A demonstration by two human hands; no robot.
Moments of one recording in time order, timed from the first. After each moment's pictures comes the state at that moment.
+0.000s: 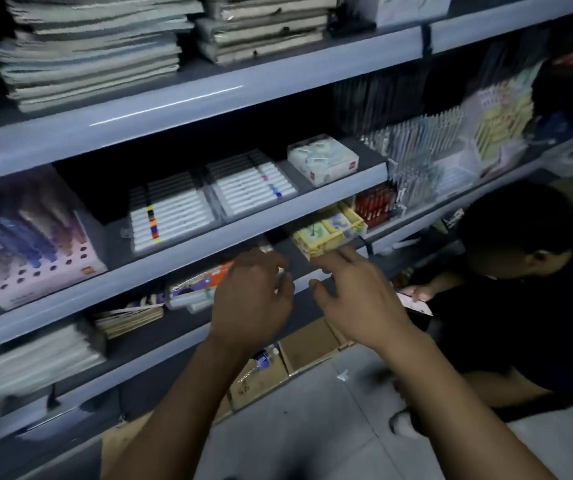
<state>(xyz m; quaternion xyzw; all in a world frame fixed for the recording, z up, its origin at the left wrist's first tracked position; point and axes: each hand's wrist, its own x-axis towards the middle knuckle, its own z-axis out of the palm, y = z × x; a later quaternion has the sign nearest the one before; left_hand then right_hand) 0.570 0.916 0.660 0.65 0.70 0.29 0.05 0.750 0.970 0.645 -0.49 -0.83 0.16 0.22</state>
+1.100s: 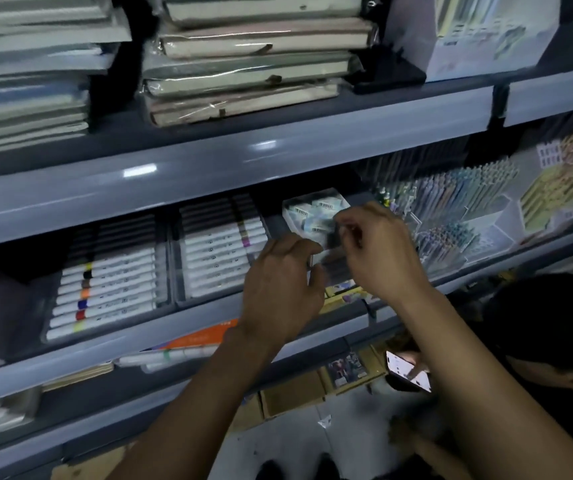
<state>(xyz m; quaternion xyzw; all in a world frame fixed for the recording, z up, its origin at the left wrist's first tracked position) 0.595 1.132 0.673 0.63 0.70 0.33 0.03 0.738 1.234 0.691 -0.43 -0.85 0.12 0.30</state>
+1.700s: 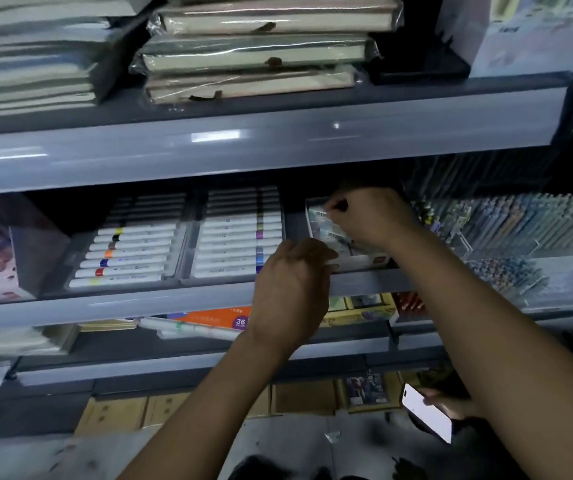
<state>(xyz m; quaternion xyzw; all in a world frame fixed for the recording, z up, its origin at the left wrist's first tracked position) 0.623 1.148 0.655 0.59 0.75 0.31 -0.07 0.690 1.325 0.702 -0.34 -0.92 0.15 0.11</state>
